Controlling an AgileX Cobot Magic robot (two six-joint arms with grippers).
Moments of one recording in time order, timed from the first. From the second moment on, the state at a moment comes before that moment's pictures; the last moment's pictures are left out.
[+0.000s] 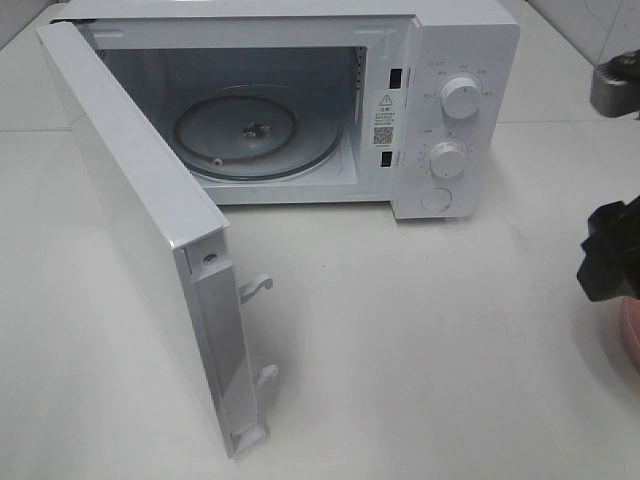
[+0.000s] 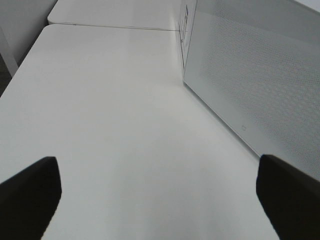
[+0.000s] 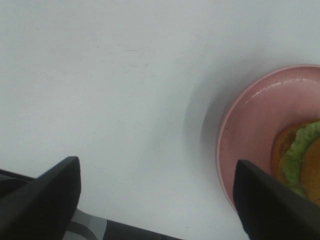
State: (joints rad) left arm 0.04 0.00 -0.50 -0.08 1.04 0.01; right arm 0.44 1.09 -0.81 -0.21 0.96 0.20
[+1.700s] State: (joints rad) left arm 0.04 0.00 -0.50 -0.08 1.04 0.01; right arm 0.05 0.00 -0.50 0.02 1.01 0.09
